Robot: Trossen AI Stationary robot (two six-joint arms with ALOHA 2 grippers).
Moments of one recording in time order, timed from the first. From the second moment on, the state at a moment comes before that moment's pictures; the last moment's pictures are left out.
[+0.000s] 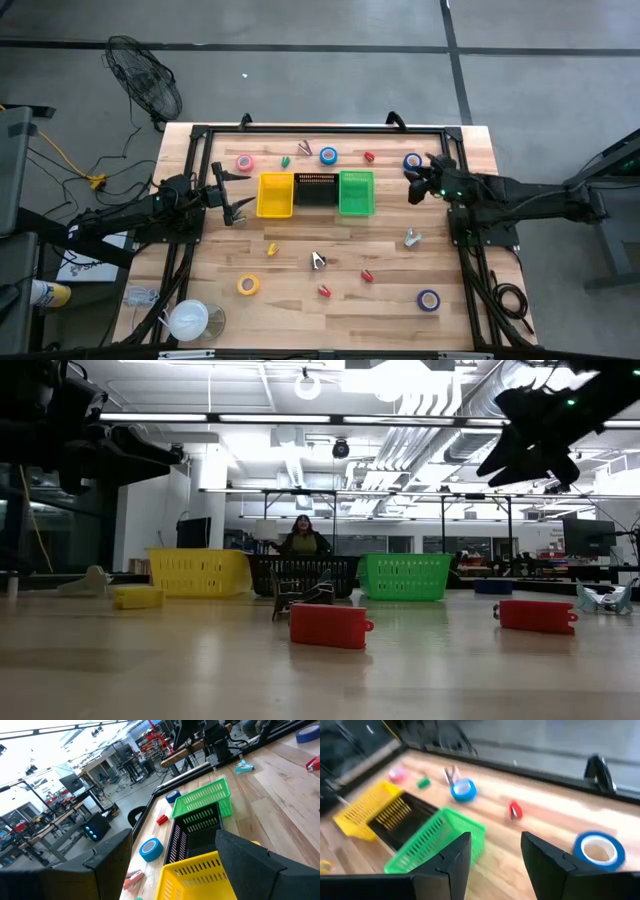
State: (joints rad) left arm 0.26 0.02 0.03 0.00 -0.01 0.55; right arm -0.13 0.61 0.50 -0.48 0.53 0.68
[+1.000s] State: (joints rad) left arm 0.26 0.02 0.03 0.00 -0.01 0.55; right arm -0.67 1.37 1.07 -1.24 0.22 0.39
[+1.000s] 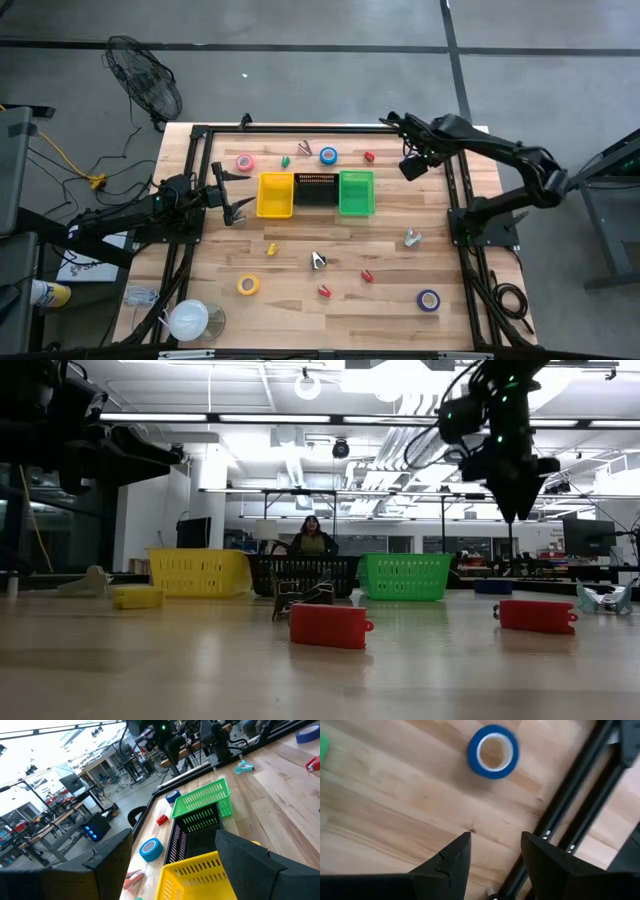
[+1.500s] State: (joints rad) left arm 0.26 0.02 0.03 0.00 -0.01 0.55; right arm -0.68 1.60 1.06 -1.09 0.20 0.20
